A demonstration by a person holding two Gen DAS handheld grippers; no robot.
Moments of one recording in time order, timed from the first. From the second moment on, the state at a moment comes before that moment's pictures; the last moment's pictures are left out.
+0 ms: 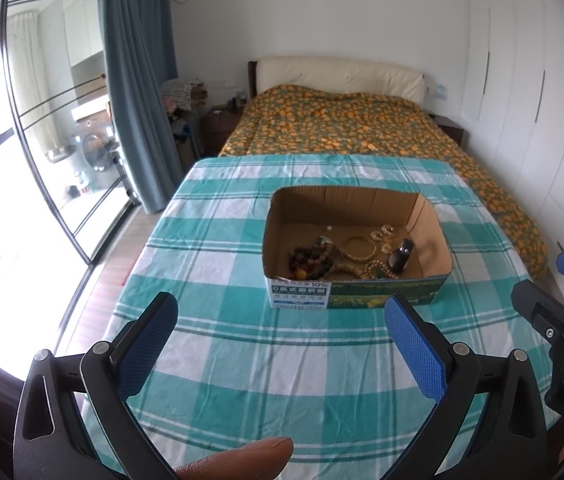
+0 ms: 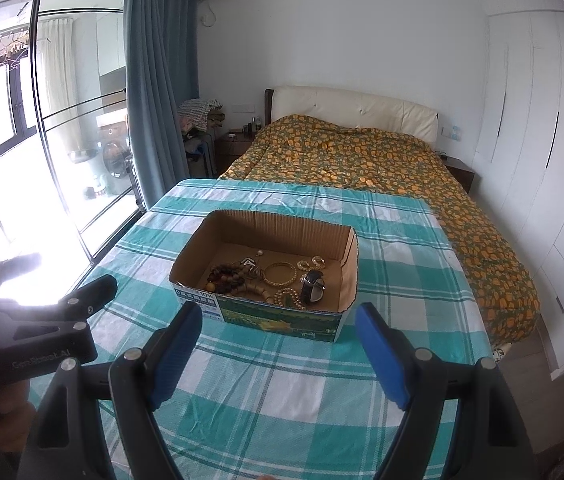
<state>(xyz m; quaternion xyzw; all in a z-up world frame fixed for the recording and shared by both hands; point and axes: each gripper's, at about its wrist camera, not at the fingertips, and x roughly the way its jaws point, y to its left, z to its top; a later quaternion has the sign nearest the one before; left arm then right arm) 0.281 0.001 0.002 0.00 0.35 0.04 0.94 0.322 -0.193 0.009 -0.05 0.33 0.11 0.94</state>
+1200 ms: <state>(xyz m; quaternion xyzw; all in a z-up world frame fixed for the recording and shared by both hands) 0.275 0.002 0.008 0.00 0.35 0.04 0.94 0.315 -0.198 0.018 -0.05 0.31 0.10 0.94</state>
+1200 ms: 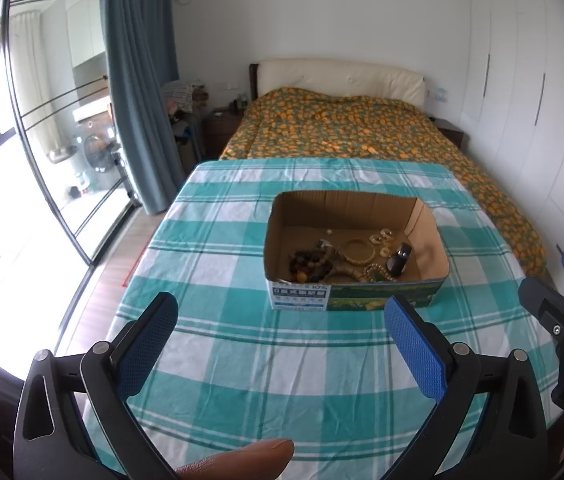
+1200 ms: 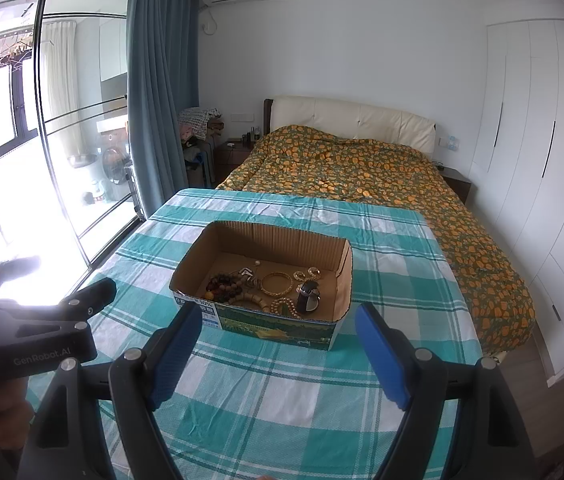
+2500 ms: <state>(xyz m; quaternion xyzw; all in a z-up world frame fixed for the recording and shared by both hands) 0.272 -0.006 0.010 0.01 0.34 0.03 0.94 0.312 -0.199 0.025 -0.05 0.31 0.10 0.94</state>
